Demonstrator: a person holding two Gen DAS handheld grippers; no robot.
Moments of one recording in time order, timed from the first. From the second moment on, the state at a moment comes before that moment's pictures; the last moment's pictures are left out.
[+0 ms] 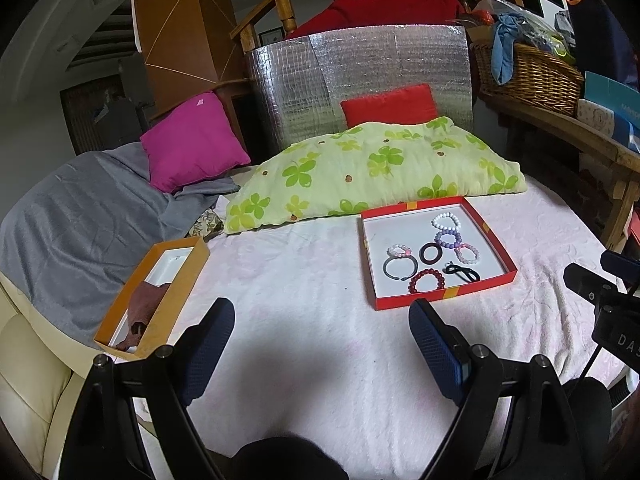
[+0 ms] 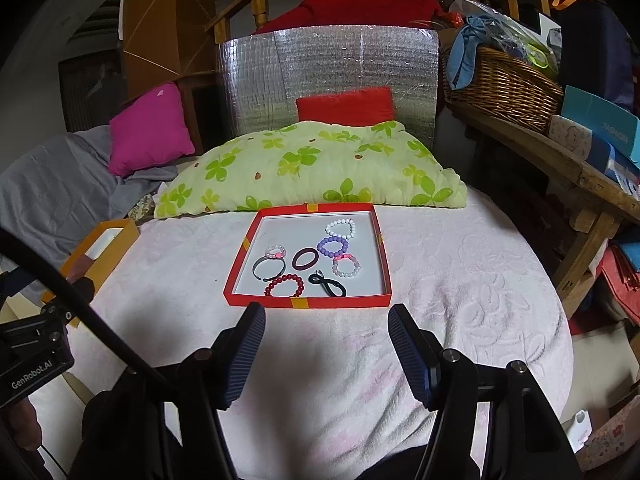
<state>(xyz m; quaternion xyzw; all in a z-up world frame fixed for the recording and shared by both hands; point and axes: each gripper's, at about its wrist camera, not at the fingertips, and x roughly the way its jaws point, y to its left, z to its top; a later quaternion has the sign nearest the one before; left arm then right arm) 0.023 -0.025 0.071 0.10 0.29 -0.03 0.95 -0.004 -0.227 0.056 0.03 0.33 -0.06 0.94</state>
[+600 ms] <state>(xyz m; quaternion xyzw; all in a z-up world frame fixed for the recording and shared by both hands) 0.045 -0.030 0.061 0.10 0.31 -0.02 0.95 0.020 -0.228 0.046 0.03 0.33 -0.05 0.94</state>
